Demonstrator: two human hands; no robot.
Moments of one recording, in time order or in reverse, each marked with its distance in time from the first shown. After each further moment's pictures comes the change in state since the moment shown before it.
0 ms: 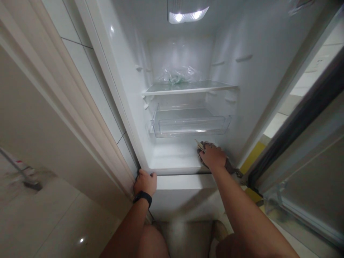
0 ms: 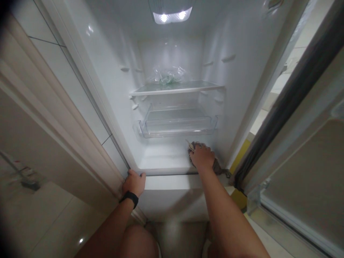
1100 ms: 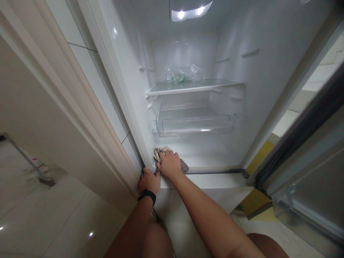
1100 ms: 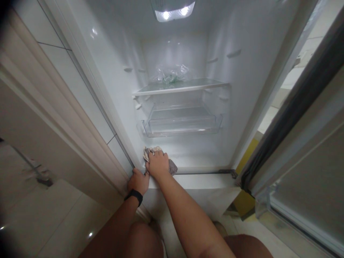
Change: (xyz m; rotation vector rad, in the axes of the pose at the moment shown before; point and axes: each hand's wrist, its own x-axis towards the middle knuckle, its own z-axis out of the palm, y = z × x) left_hand -0.001 0.001 -0.005 0.000 -0.023 -0.007; right_hand -0.069 -0.189 -0.011 0.310 -0.055 -0.557
